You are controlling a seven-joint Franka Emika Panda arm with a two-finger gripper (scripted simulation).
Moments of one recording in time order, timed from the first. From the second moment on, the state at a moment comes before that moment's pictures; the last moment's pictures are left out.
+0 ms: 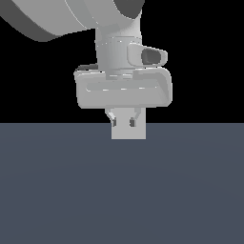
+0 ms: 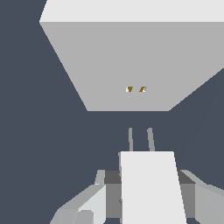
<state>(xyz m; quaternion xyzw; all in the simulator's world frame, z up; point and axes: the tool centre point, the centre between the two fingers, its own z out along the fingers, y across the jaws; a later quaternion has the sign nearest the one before) -0.013 -0.005 0.100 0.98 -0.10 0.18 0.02</state>
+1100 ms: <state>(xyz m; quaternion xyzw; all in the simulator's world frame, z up) 0.035 -0.015 0.100 0.98 -0.10 0.18 0.02</state>
